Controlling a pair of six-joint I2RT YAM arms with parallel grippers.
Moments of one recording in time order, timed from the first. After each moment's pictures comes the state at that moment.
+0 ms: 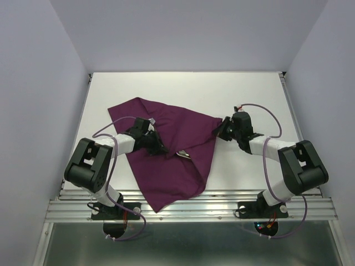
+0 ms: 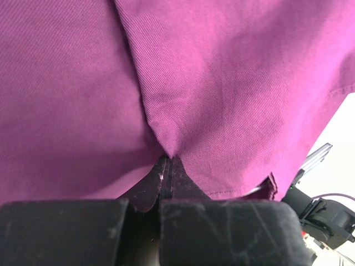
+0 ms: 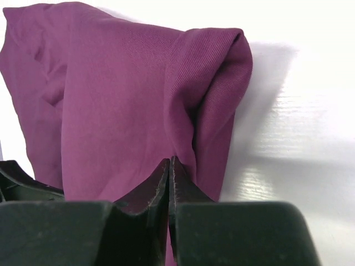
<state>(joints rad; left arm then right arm) -0.38 1.56 0.69 -0.11 0.42 -0.78 0.33 1.51 0.66 0.24 -0.13 0.74</state>
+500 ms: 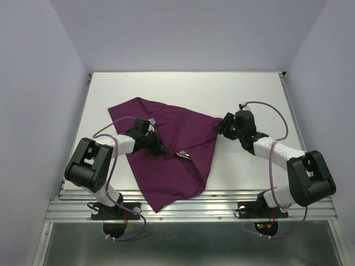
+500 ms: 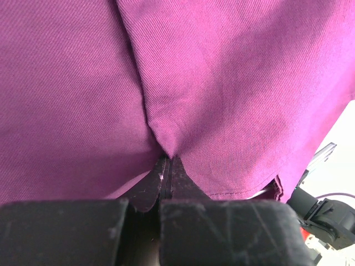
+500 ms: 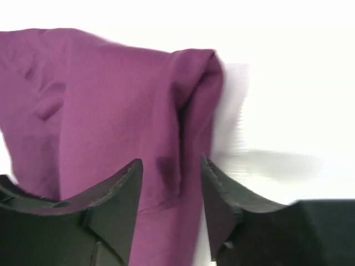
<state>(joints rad) -0.38 1.58 0.68 -0.07 0.42 -0.77 0.34 1.42 0.67 0.15 -0.04 0.72</state>
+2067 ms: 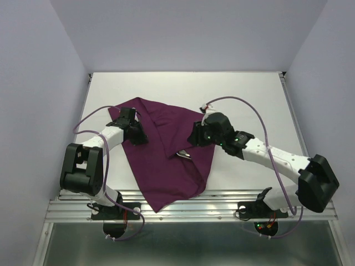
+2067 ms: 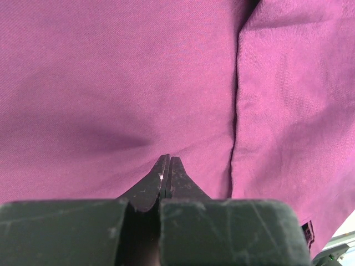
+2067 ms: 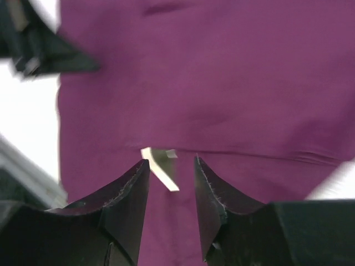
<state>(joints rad) -0.21 1.52 0.83 -0.35 0.17 -0.61 0.71 1.31 0.88 -0.13 0.00 0.52</state>
